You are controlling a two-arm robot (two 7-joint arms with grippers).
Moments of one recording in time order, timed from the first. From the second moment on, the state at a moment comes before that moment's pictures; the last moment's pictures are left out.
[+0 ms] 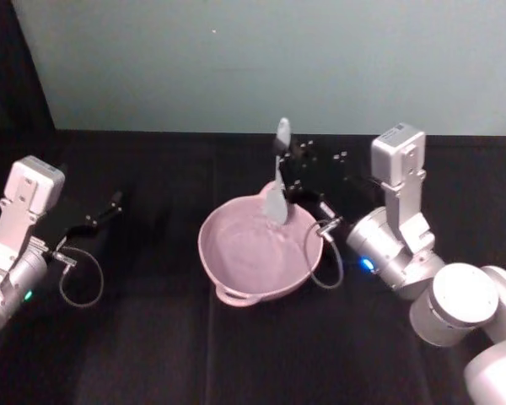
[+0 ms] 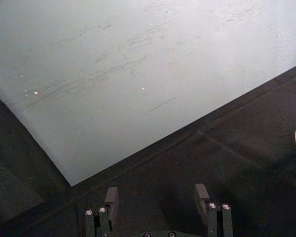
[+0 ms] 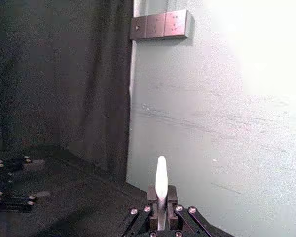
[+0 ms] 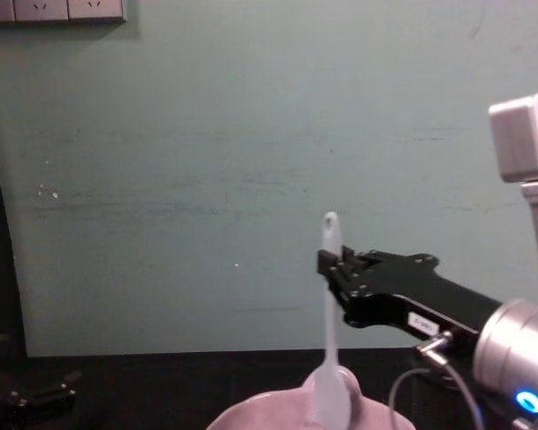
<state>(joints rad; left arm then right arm) -0.20 0.60 0.45 -1.41 -0.25 -0.12 0.03 0.29 0.22 -0.40 -1.36 0.19 -0.26 0.29</state>
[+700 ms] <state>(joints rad) -0.20 0.60 0.45 -1.41 -0.25 -0.12 0.03 0.10 0.33 -0.38 -1.63 0.32 -0.10 0.44</state>
